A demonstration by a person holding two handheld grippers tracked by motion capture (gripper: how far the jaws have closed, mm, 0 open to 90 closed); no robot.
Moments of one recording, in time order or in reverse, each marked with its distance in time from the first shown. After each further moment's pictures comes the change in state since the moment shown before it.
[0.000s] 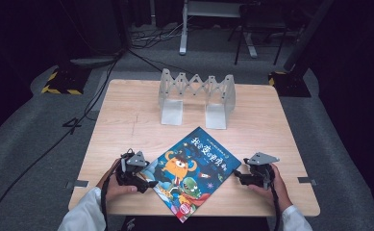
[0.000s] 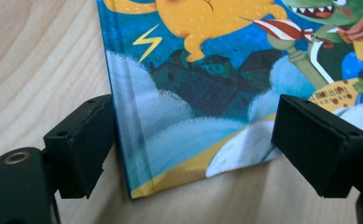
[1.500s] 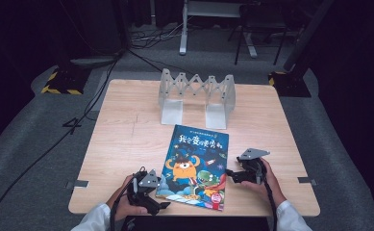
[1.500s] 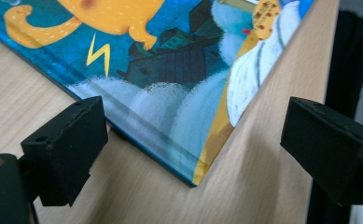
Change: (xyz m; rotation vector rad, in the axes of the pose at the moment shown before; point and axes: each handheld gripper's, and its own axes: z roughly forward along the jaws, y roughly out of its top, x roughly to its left) left arm -0.064 0.005 0.018 -0.013 -0.067 0.047; right arm 0.005 0.019 0.017 0.051 0.076 0.018
